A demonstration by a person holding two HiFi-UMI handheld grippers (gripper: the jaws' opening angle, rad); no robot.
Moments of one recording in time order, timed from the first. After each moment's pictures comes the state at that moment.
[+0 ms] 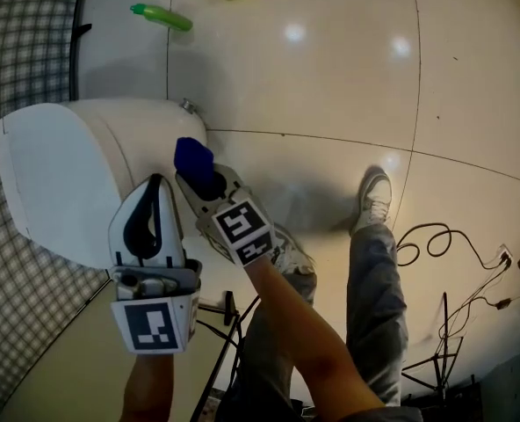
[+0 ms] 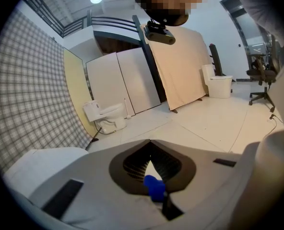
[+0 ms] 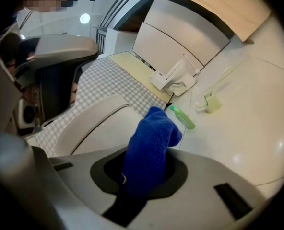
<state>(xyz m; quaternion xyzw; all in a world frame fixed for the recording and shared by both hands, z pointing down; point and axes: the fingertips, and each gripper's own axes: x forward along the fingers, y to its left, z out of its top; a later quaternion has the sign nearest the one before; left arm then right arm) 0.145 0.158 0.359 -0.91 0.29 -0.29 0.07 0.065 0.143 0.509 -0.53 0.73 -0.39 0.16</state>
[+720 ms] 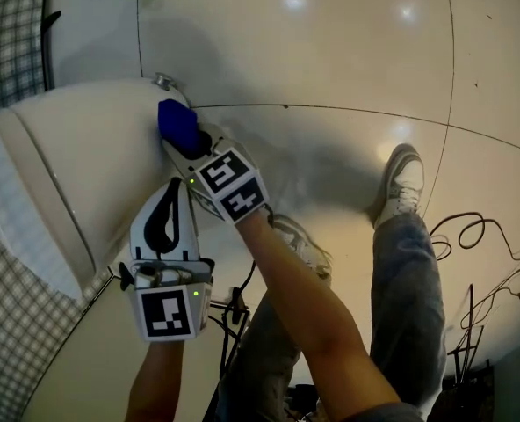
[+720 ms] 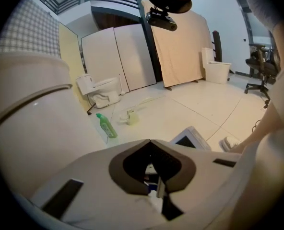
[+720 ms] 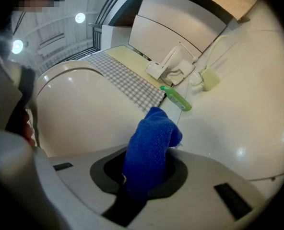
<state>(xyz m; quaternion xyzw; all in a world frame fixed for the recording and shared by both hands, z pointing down) 0.084 0.192 0.538 -0.89 0.27 -0.38 0.01 0.035 0.109 0.648 -0.50 0.75 -0.41 0.16</state>
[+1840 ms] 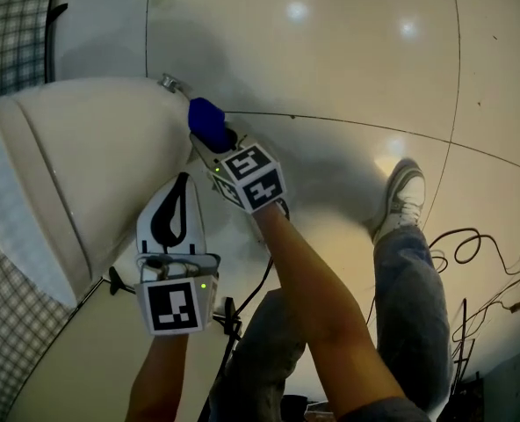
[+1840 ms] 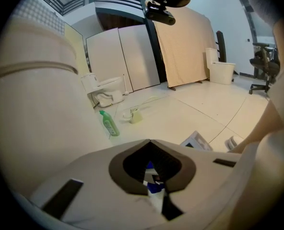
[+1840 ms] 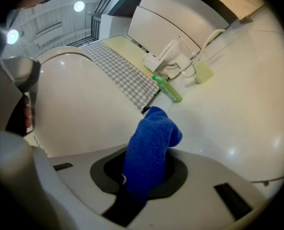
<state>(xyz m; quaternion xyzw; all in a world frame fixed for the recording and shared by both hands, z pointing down) 0.085 0.179 0.556 -0.88 0.29 -0.38 0.01 0.045 0.117 0.713 -0.51 0.73 -0.44 0.12</state>
